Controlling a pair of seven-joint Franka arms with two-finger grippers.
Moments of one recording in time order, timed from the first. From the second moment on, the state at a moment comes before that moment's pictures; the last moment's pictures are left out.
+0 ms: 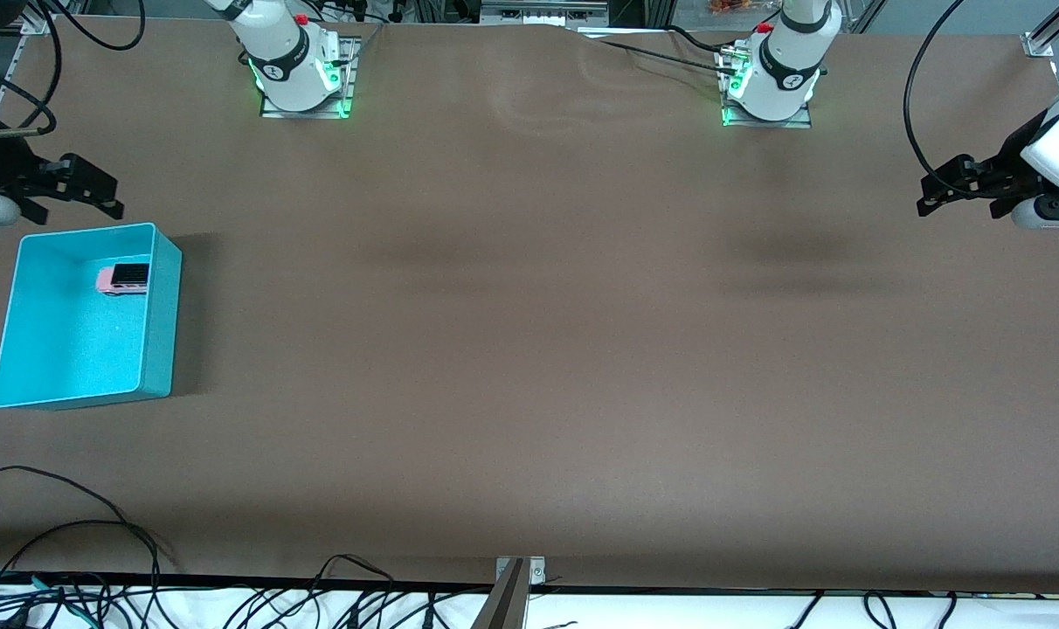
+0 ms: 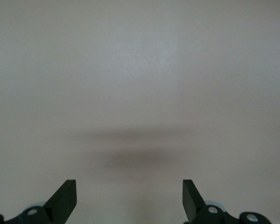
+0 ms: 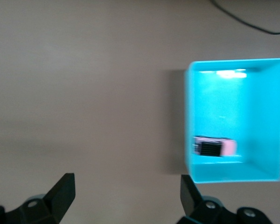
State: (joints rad) left arm 0.07 -0.09 -0.03 -1.79 -0.01 1.64 0.05; right arm -0.04 -0.05 0.00 -1.72 -0.04 1.69 -0.13
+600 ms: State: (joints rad) left arm 0.07 -0.09 -0.03 -1.79 -0.01 1.64 0.05; right arm -0.04 -0.05 0.00 -1.72 -0.06 1.66 -0.09
